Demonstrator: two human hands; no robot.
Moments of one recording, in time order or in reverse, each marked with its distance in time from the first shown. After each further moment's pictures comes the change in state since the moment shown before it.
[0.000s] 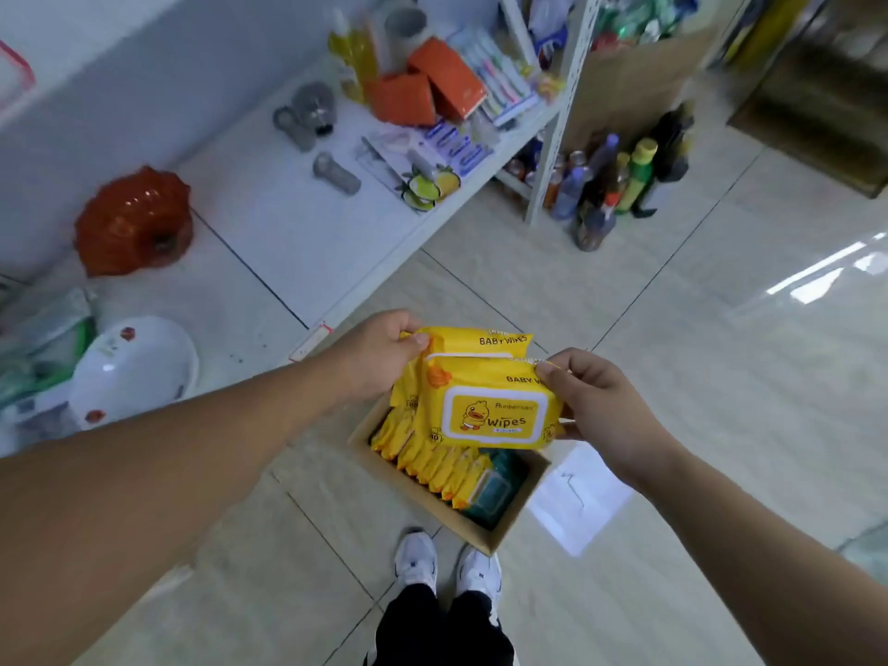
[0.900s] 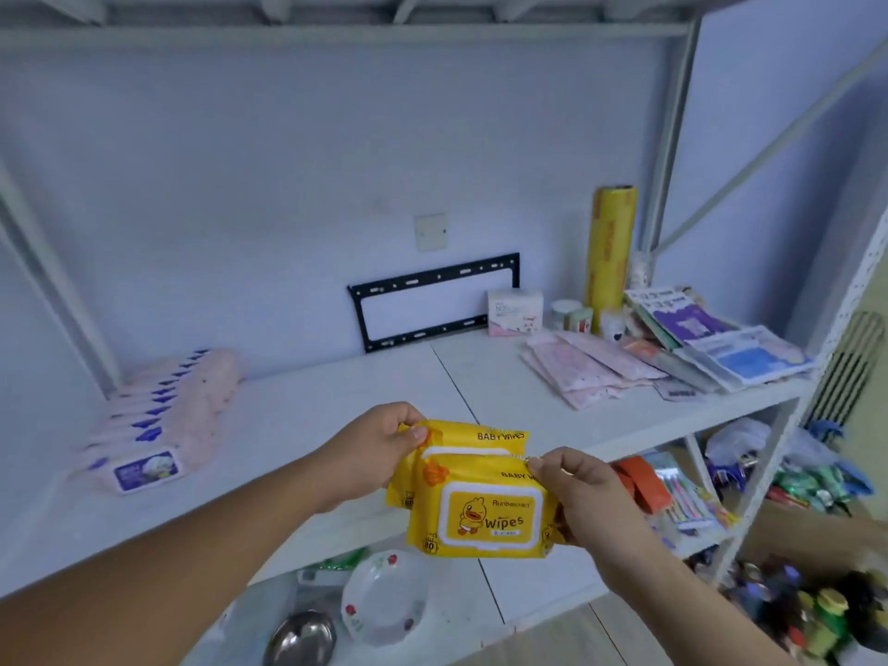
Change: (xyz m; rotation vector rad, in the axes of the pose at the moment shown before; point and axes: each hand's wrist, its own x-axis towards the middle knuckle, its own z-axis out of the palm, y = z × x) left_hand -0.388 0.118 -0.324 -0.100 0.592 0.214; right_hand -0.211 -0.341 0.240 -0.151 -0.344 -0.450
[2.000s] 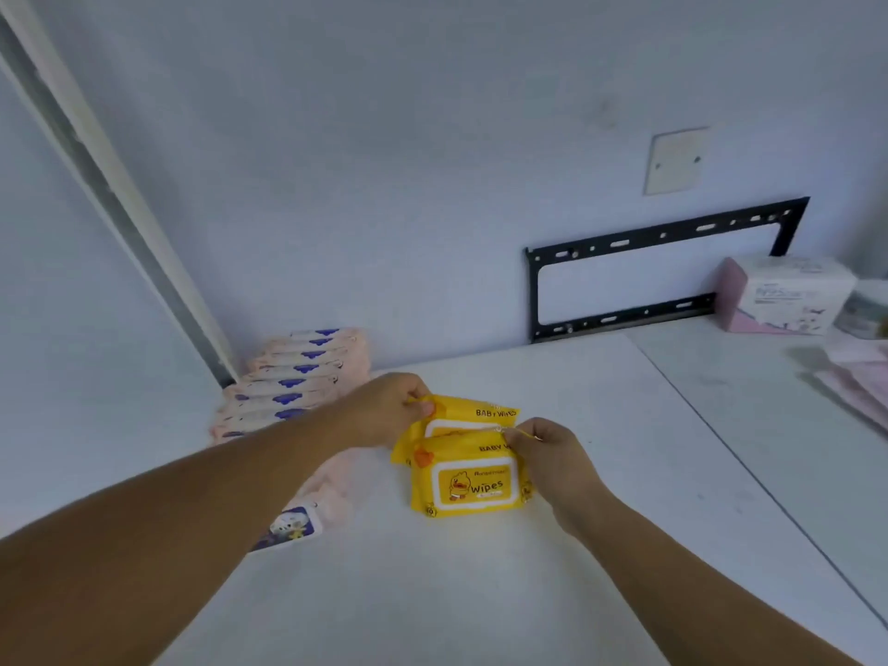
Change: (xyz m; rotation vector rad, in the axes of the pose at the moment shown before) left_hand 0.204 -0.256 -0.273 0.261 0.046 -0.234; right_hand 0.308 0.035 0.337 -0.142 -0.119 0.112
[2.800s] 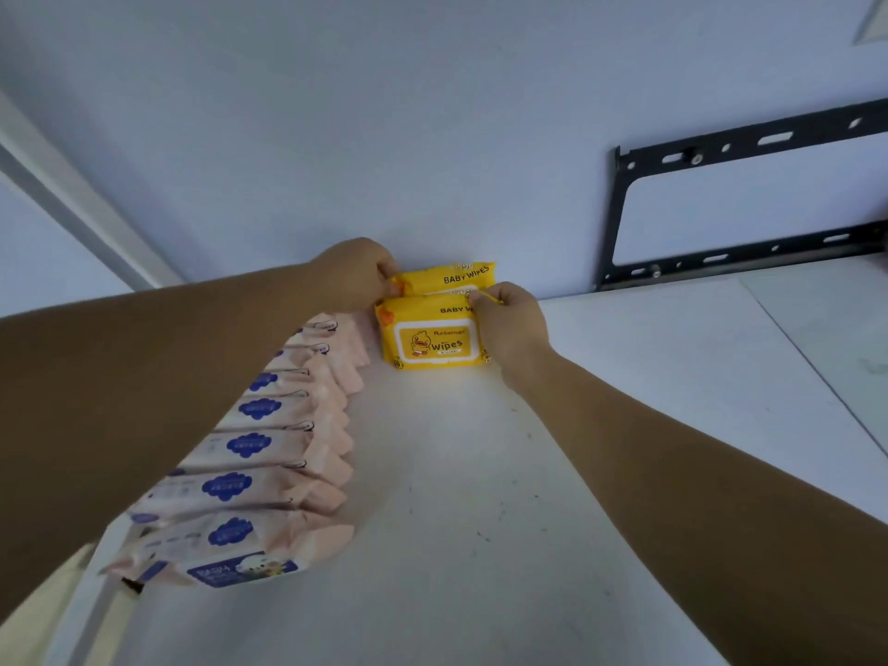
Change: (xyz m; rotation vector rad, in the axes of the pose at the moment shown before) left_hand 0.157 -0.057 -0.088 0.389 0.133 -0.056; right_hand 0.189 -0.047 0.105 0.019 0.038 -0.055
